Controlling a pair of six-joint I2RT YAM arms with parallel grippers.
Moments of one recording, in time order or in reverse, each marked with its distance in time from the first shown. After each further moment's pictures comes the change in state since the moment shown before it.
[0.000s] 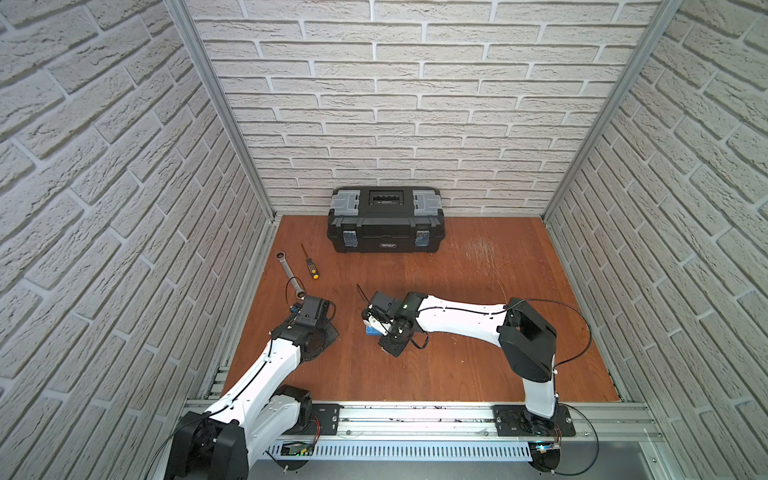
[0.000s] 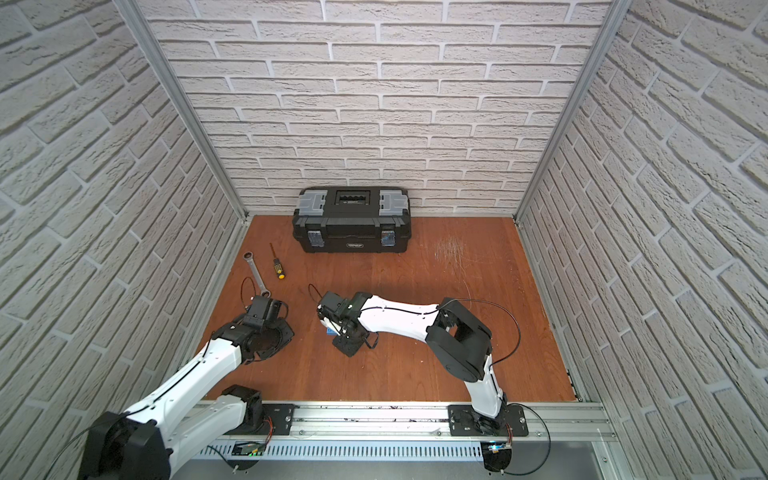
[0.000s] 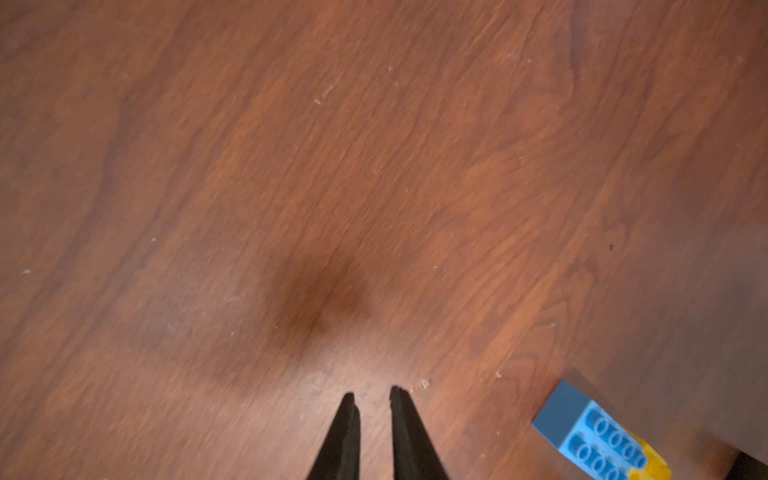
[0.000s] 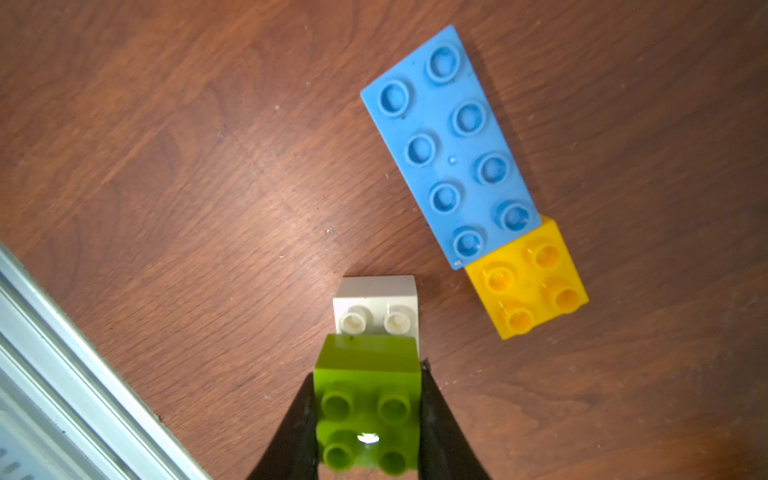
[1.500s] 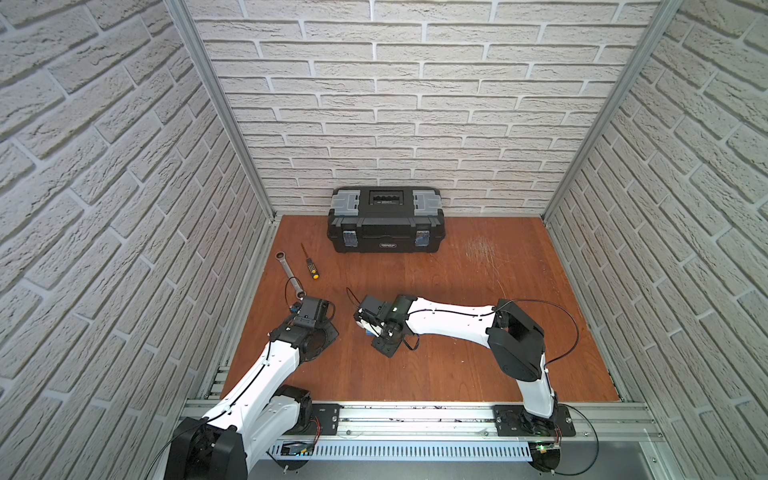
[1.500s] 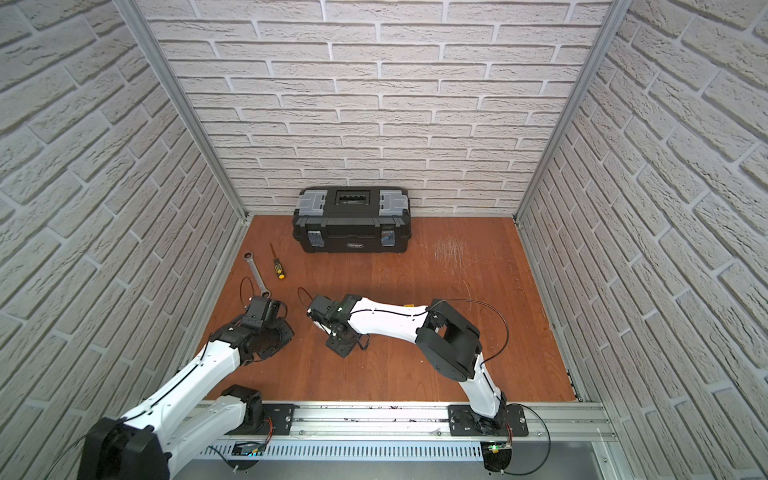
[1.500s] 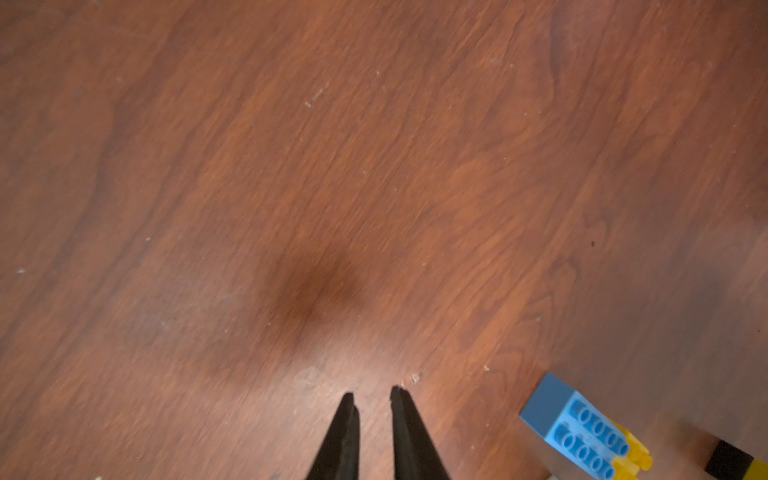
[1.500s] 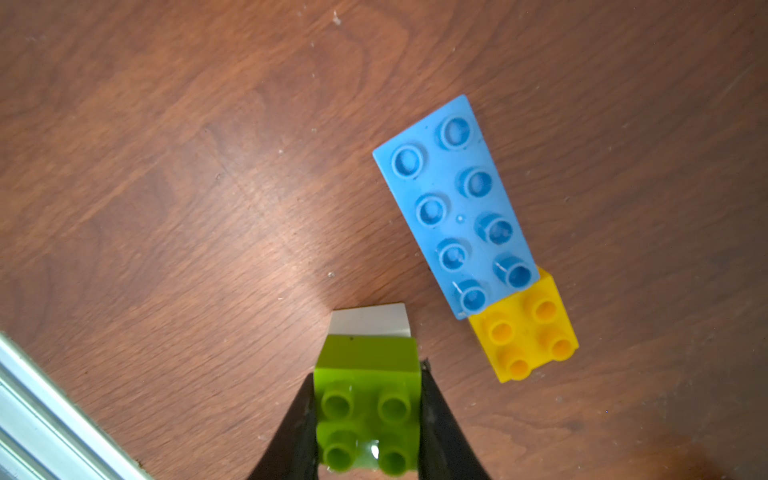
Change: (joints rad) left arm 0.000 -0.026 0.000 -0.003 0.008 0.000; right arm 0.038 0.071 0.084 -0.024 0.088 -0.008
